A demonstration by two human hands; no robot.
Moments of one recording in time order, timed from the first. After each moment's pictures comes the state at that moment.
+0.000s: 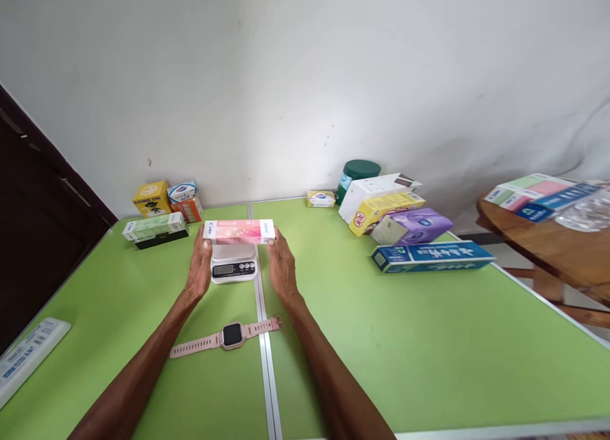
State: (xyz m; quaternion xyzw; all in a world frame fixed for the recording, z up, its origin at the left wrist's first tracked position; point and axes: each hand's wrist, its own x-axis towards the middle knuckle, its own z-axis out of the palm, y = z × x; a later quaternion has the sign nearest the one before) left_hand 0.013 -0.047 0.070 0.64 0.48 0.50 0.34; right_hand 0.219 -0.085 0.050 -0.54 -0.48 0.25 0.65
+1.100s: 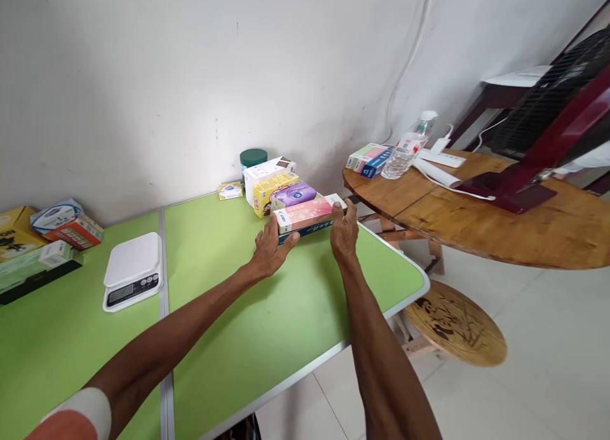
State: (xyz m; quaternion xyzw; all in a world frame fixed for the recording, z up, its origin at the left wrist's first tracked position) left_hand 0.366 -0.131 0.073 0.84 0.31 0.17 0.41; right_hand 0.569 -0.197 0.041 -0.75 -0.23 -0.03 0.62
